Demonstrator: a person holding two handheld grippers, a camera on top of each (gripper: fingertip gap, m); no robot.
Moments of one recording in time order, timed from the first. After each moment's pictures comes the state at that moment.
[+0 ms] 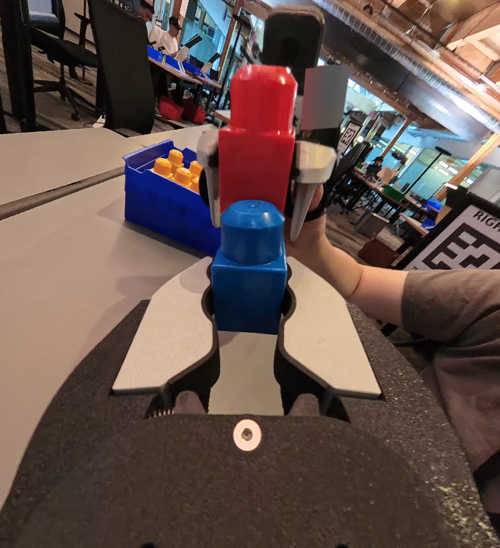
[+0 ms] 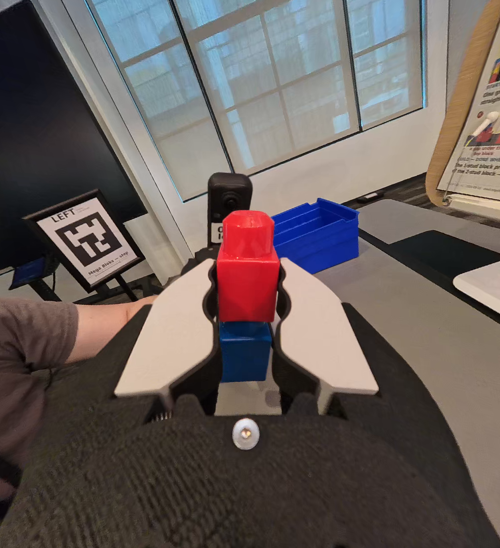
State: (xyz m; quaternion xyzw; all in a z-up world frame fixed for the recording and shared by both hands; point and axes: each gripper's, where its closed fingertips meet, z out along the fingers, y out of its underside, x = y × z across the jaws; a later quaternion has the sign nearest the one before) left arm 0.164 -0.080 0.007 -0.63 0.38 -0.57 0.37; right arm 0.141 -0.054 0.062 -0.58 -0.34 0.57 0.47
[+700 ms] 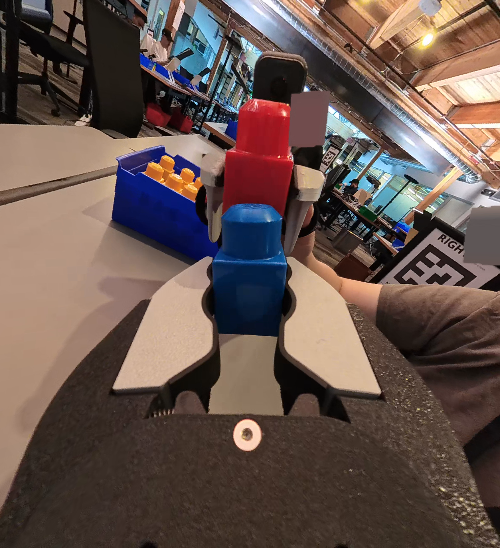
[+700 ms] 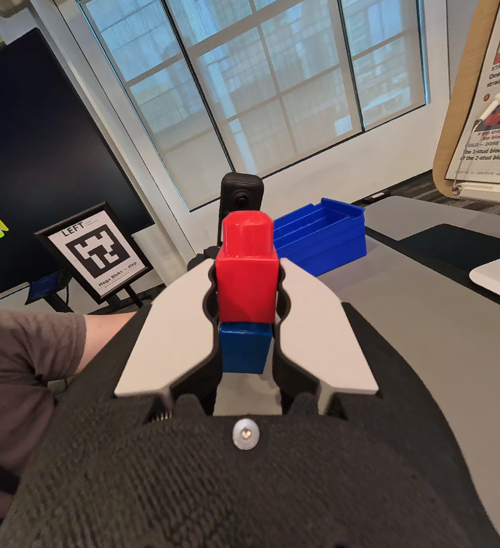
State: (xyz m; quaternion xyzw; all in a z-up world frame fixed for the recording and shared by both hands) left arm 0.157 -0.077 0.014 -0.62 0.35 -0.61 0.35; right arm 0.137 -0.053 0.058 -0.58 -0.32 0.59 0.46
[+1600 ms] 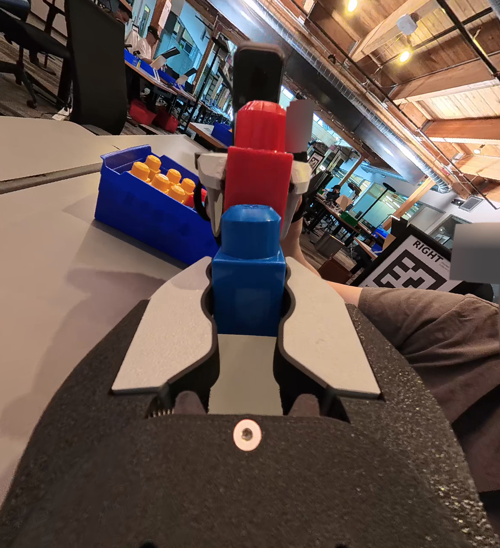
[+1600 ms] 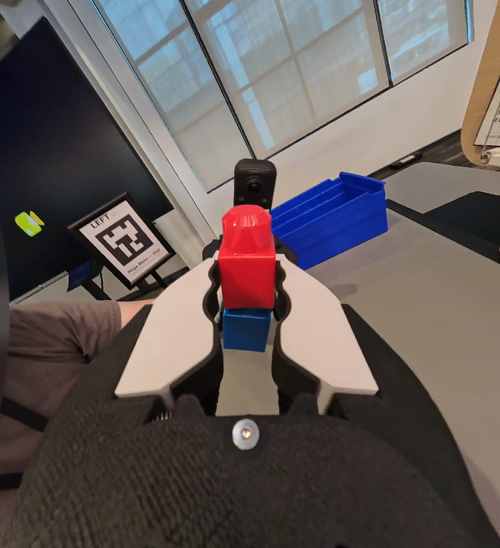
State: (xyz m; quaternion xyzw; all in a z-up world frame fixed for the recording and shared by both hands) left arm 0.153 -0.080 0.020 -0.61 0.34 -0.63 0.33; right arm 0.148 -0.057 0.061 -0.59 -0.33 0.62 0.40
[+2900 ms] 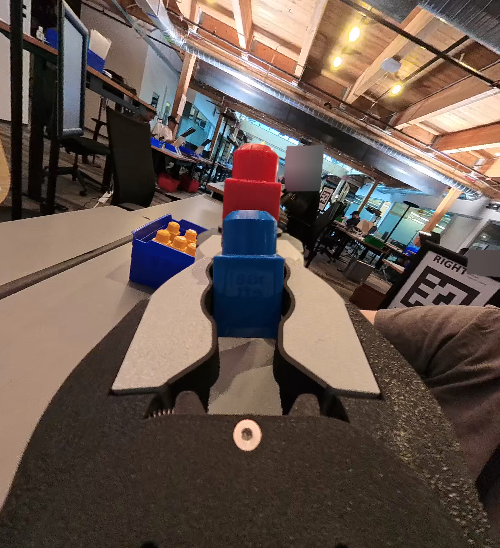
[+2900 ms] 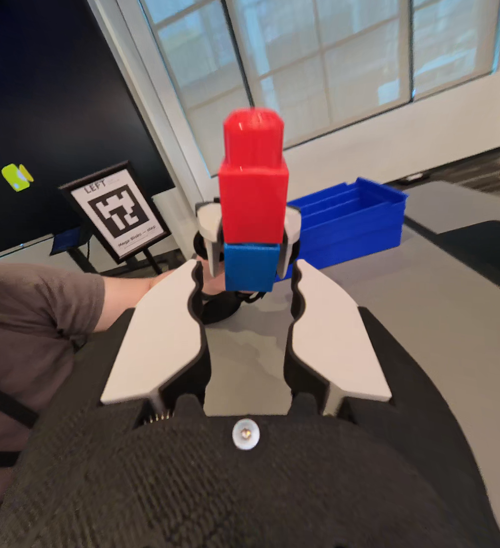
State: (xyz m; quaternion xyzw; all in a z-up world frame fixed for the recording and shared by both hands) left arm 0.126 -0.075 0.067 -0.56 0.34 -0.61 0.44; right arm 0.119 -0.079 0.050 -0.56 -0.40 0.59 0.42
